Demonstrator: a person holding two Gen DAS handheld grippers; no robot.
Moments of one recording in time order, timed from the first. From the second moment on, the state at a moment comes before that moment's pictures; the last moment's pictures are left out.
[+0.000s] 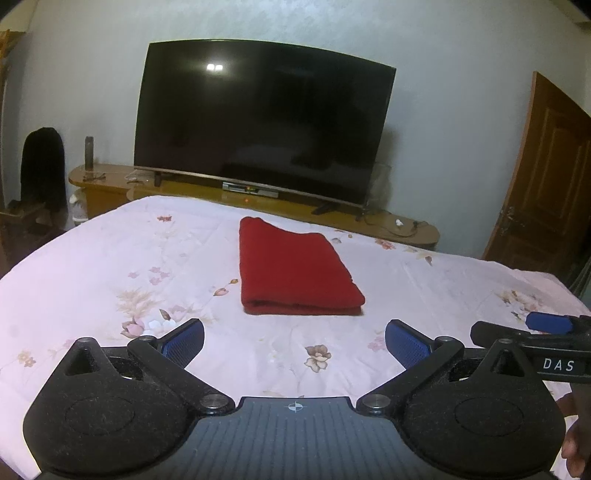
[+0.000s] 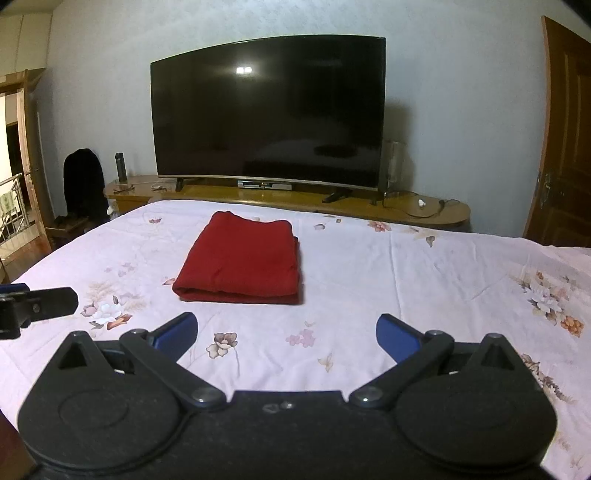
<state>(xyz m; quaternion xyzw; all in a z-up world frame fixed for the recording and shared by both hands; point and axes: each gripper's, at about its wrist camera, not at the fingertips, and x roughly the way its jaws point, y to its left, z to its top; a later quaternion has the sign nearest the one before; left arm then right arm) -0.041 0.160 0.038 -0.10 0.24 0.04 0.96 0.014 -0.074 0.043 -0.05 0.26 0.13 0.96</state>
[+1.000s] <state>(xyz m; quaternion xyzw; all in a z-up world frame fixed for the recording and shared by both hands) -0.034 0.151 0.038 -0.09 0.24 0.02 0.97 0.010 -0.079 0.049 -0.04 0.25 0.12 0.96</state>
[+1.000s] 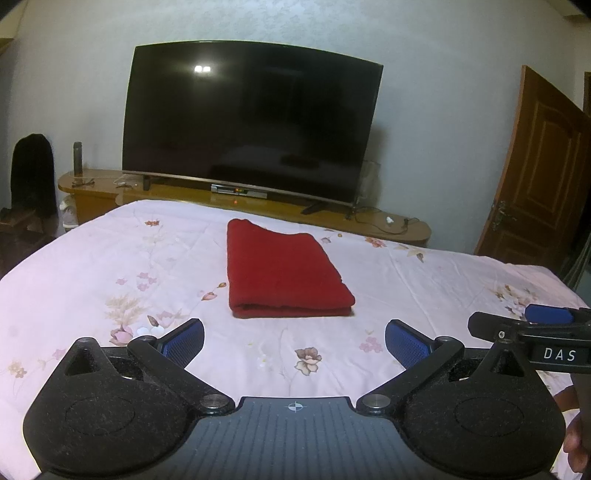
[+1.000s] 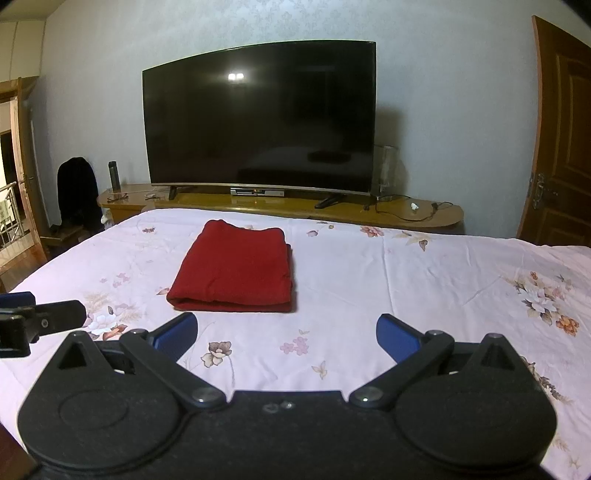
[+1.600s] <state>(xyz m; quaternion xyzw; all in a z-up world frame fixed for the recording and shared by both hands) -0.033 0.154 0.038 -0.09 0.24 0.02 0.97 0.011 -0.081 0.050 -0.04 0.25 0.12 0.96</state>
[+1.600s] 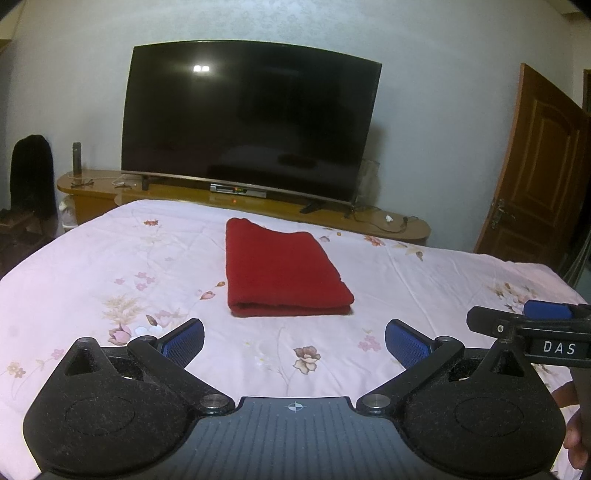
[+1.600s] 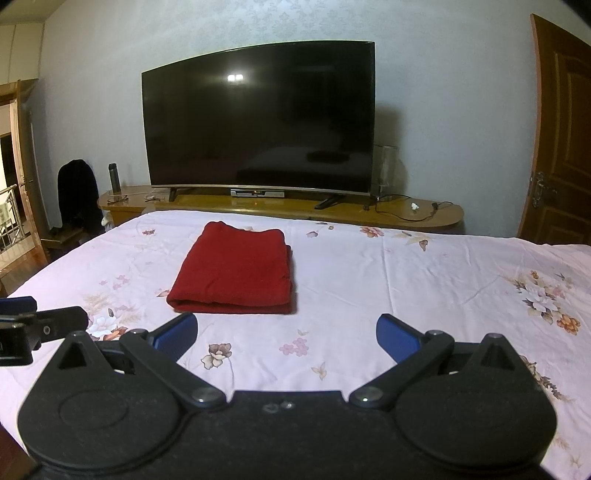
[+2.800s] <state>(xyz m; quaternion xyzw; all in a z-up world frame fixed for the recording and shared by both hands) -0.033 0.158 0.042 -0.08 0.24 0.01 0.97 0.018 -0.084 0.052 -0.04 0.25 0.13 0.96</state>
